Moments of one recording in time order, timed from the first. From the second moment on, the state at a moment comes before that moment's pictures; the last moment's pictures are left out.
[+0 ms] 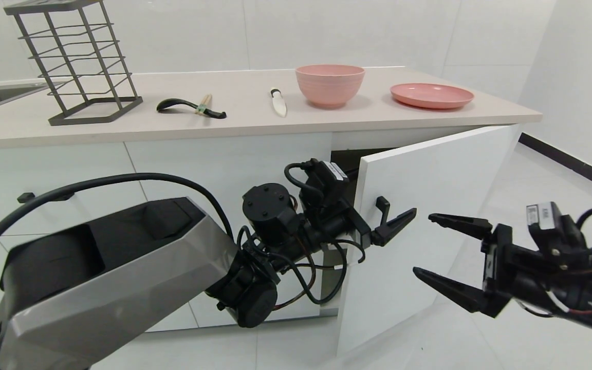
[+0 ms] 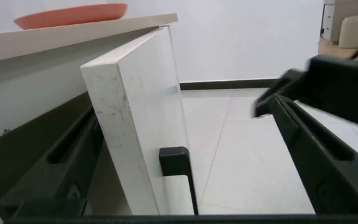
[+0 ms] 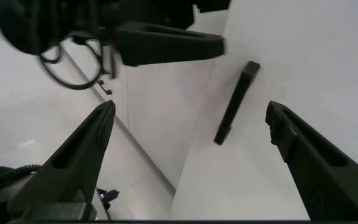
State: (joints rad) left arm -0.79 2.32 -1.15 -1.51 -0.42 0.07; right arm 0.25 1.74 -0.14 -1.54 0.75 -0.19
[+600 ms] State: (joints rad) left arm -0.87 2.37 -1.14 -1.57 -0.41 0.05; right arm 0.21 1.35 -0.17 -1.54 0.74 -0.19
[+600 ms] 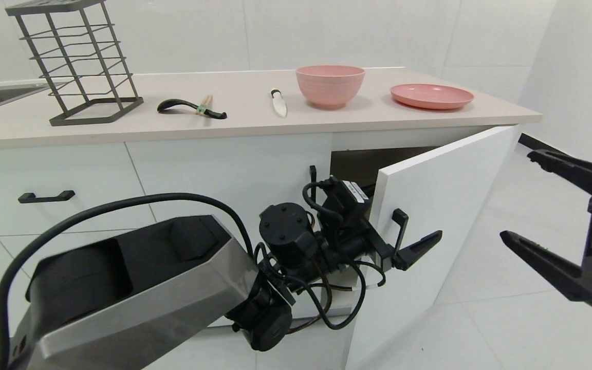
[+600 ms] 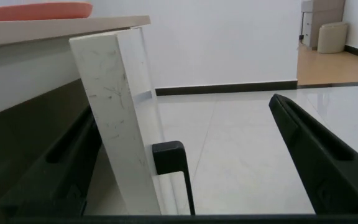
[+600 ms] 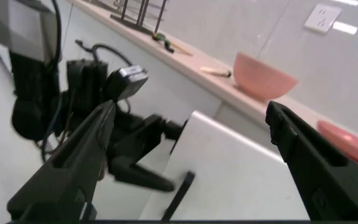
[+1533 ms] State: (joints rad) left arm -1.09 2.43 -1.21 -1.56 -0.42 -0.02; right arm 0.21 1.30 -0.31 -1.53 0.72 -0.19
